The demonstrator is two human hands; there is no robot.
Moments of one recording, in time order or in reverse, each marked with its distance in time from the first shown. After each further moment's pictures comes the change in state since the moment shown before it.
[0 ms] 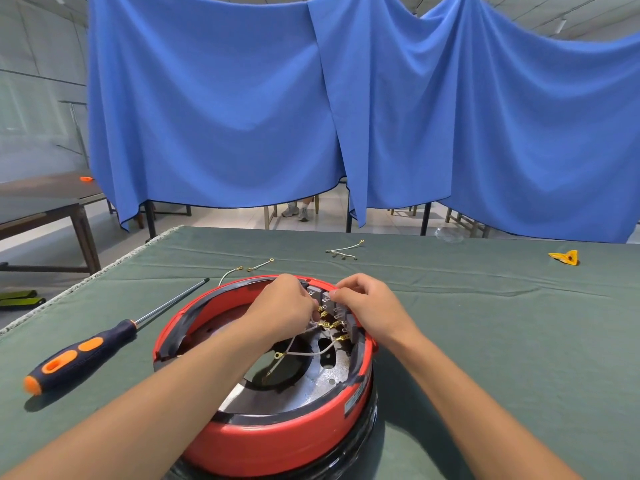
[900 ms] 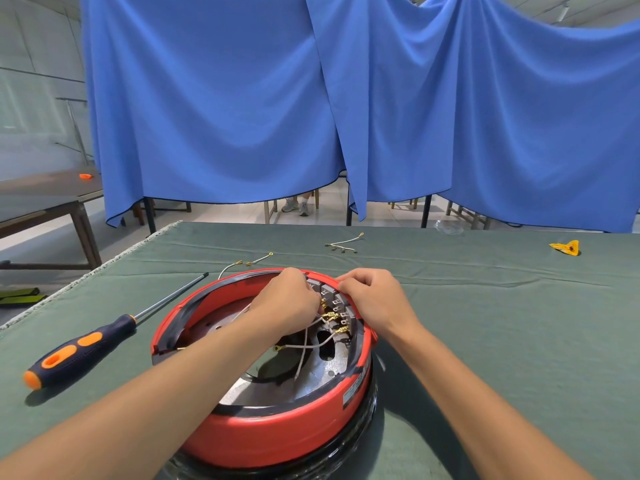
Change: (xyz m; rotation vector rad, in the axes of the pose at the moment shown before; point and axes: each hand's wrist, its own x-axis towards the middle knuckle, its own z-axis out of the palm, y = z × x) left_hand 0.007 0.000 0.010 0.020 0.023 -0.021; right_hand -0.004 -0.006 -0.004 -0.107 0.067 -0.008
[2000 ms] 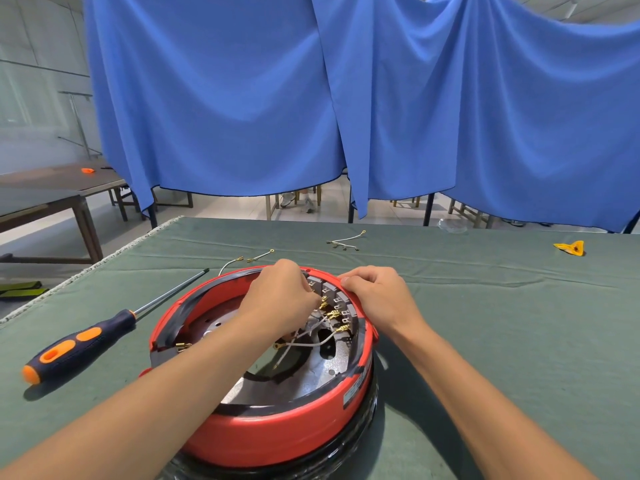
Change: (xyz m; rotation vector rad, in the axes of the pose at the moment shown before) left_hand -0.010 -0.002 -0.010 0.114 0.063 0.098; right_hand -0.001 -0.001 -0.004 0.027 -0.016 -0.072
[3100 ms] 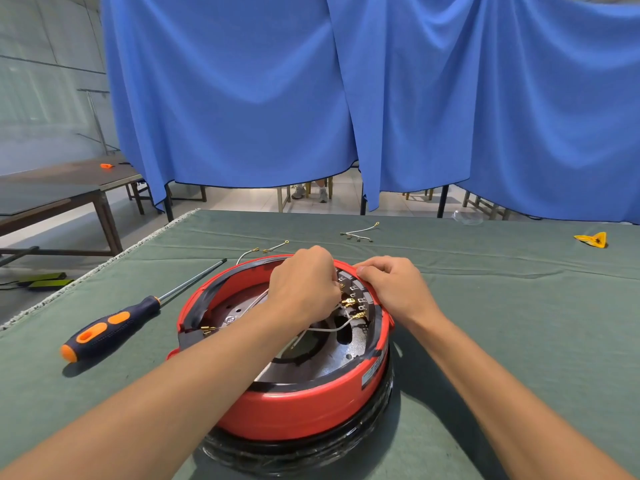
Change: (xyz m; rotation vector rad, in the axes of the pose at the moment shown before) left_hand -0.004 0.010 0.004 0.270 0.101 0.141; right_hand 0.002 0.004 0.003 -0.009 0.012 0.014
